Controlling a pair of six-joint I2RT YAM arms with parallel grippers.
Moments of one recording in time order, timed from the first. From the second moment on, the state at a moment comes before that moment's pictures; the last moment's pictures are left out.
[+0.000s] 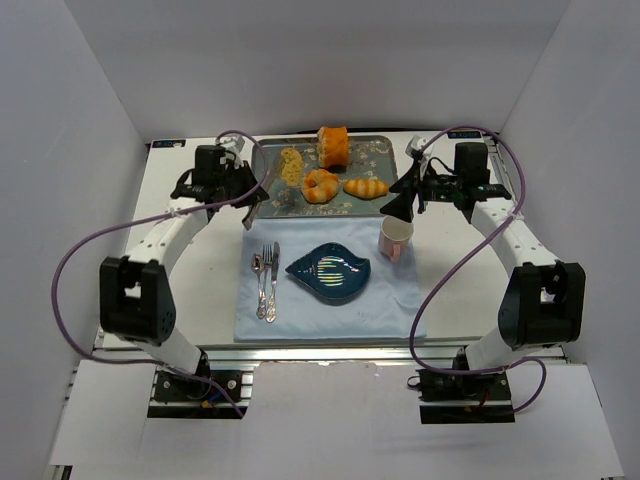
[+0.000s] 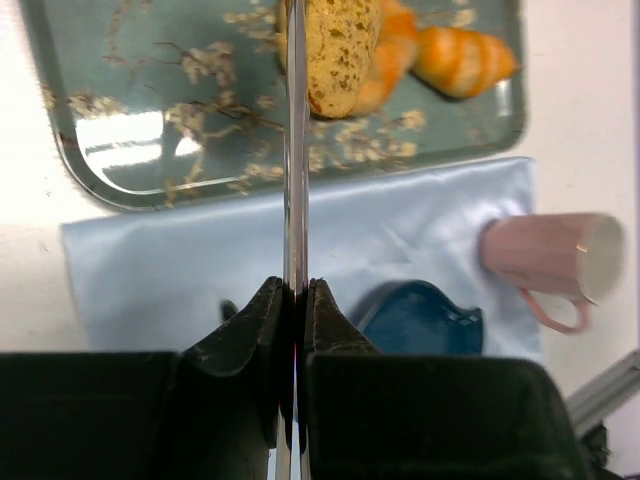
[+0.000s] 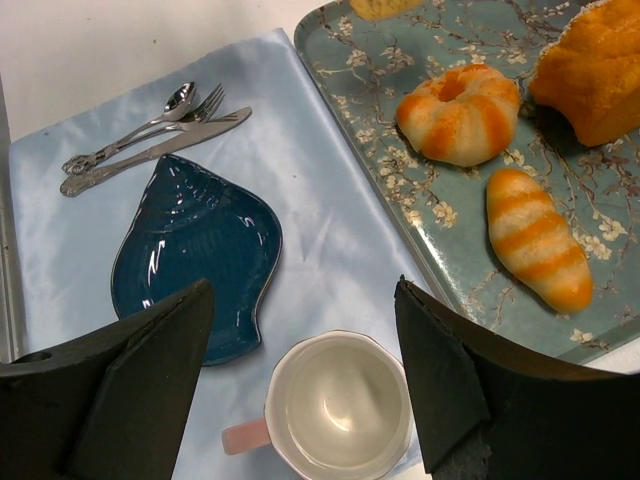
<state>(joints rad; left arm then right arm) -0.18 1.65 1.29 -0.32 0.32 -0.39 0.12 1.54 1.21 -0.29 -1.04 -0.45</state>
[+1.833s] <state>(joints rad) -0.54 1.37 1.17 -0.70 0.33 -0.44 0.12 1.54 1.19 -0.33 -1.05 -0.48</state>
